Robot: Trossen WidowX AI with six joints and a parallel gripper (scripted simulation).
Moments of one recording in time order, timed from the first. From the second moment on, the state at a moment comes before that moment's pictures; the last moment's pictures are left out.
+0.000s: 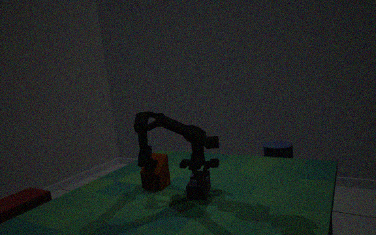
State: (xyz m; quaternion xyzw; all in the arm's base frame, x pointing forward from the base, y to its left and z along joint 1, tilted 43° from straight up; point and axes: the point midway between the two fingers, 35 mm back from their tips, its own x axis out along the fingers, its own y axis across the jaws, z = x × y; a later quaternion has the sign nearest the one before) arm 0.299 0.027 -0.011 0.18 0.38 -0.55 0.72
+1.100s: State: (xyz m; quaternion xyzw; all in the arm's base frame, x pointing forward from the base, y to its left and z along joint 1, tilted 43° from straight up) arm 0.297 0.045 0.011 0.17 0.38 -0.55 0.72
